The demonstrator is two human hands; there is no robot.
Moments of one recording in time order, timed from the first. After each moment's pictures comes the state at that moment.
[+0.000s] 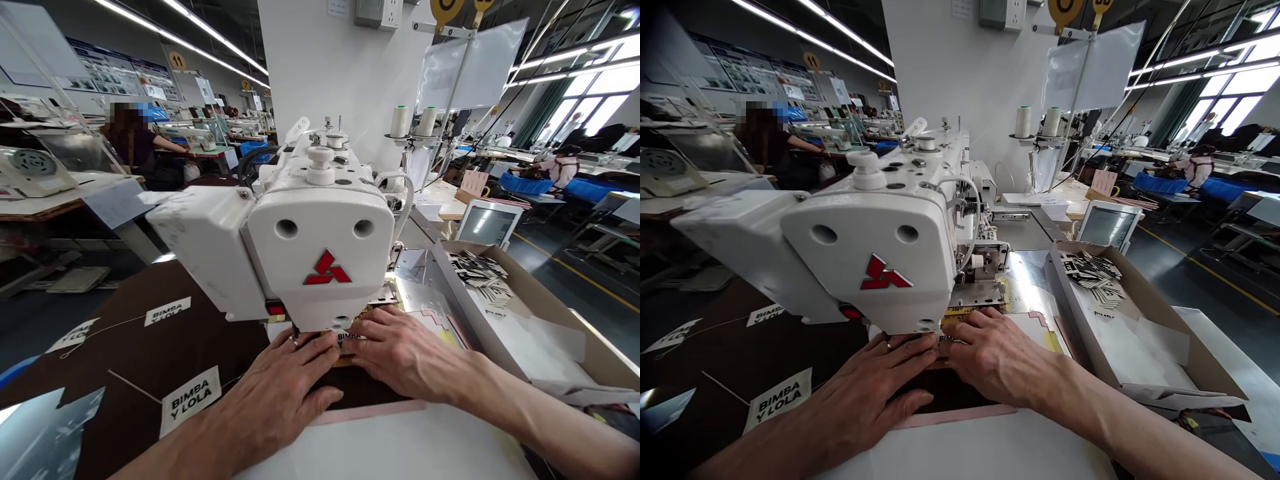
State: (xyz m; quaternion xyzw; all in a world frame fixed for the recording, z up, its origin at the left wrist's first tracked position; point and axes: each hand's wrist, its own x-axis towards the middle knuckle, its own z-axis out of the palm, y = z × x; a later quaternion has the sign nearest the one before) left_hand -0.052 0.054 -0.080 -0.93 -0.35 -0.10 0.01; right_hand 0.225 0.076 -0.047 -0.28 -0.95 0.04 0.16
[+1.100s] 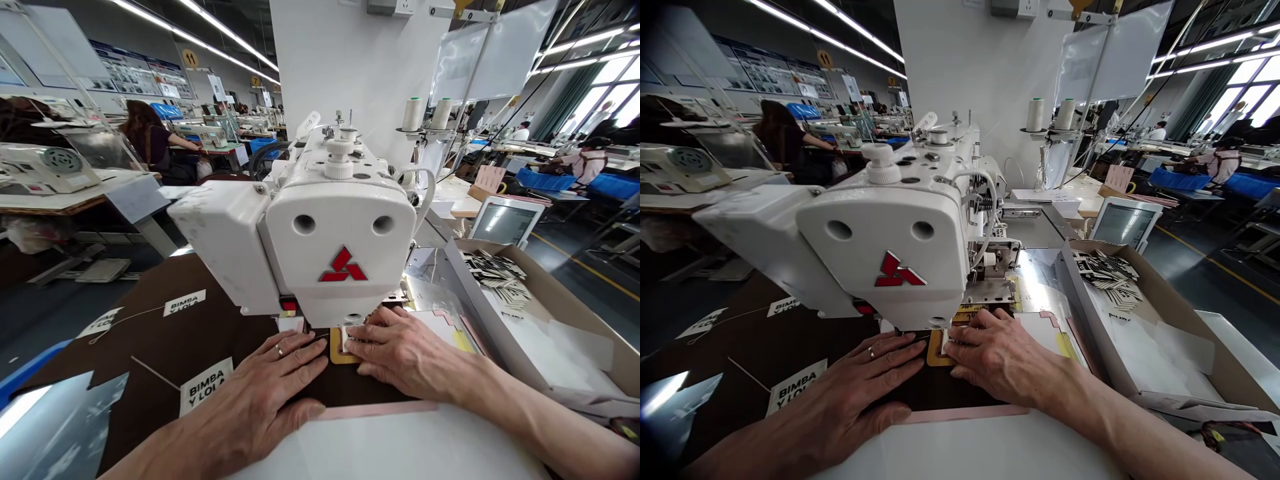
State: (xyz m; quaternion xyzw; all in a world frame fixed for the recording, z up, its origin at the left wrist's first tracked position) left_hand -0.092 0.049 -0.070 -0.94 -0.32 -0.08 -0.03; right_hand 0.219 0.078 -0.055 -0.28 -0.95 0.07 0.12
